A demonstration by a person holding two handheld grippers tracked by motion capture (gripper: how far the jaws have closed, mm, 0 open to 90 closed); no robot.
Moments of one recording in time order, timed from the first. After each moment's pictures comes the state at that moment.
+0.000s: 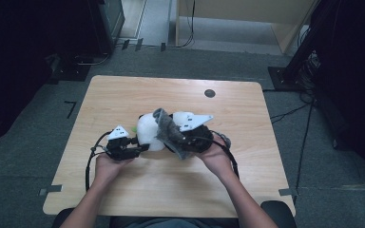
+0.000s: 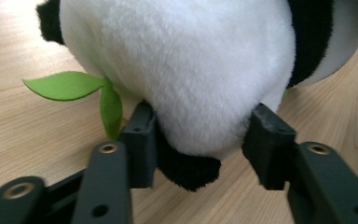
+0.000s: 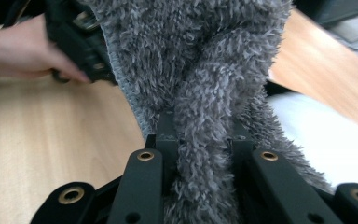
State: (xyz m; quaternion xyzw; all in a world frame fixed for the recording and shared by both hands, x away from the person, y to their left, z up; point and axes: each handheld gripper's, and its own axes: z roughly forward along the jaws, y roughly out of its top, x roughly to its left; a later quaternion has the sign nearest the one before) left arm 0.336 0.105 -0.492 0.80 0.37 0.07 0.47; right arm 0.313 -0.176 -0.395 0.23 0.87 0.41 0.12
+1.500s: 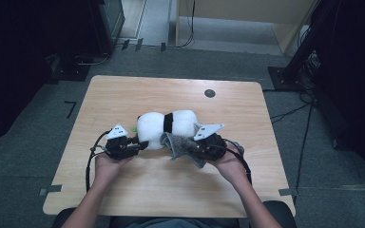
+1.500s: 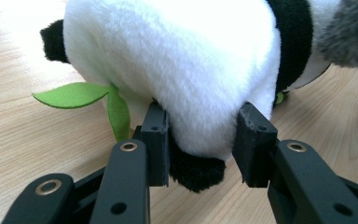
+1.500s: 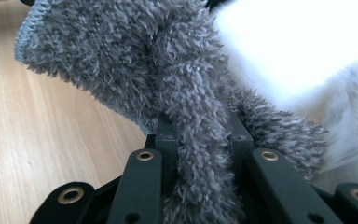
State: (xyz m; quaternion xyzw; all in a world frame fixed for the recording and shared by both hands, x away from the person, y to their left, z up) left arm 0.334 0.105 -0.486 0.79 0.38 0.08 0.48; right arm 0.304 -0.227 -0.425 0.27 0.89 0.36 0.11
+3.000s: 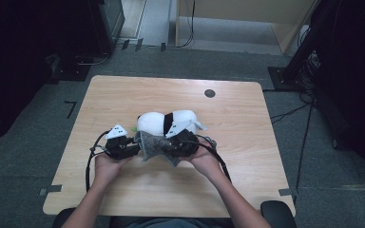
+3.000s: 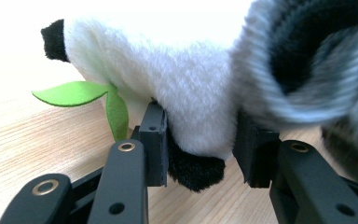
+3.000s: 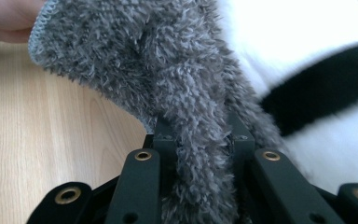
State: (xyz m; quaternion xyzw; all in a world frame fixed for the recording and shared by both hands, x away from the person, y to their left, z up) left arm 0.334 0.105 -0.485 0.78 0.38 0.08 0.48; right arm 0.325 -0.153 -0.432 0.23 0.90 0.38 0.07
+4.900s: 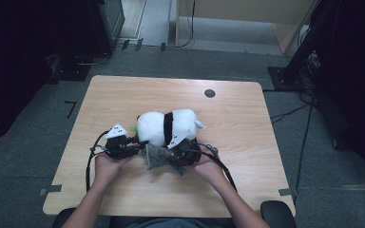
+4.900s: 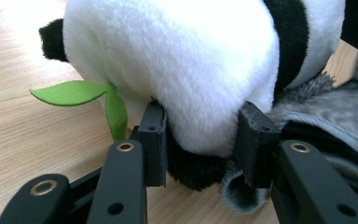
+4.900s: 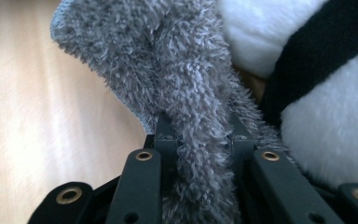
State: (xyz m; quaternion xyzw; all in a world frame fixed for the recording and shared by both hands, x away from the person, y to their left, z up) left arm 0.334 0.105 -0.484 0.78 0.39 0.07 0.48; right arm 0.316 -0.155 -0.465 0.22 0.92 0.32 0.05
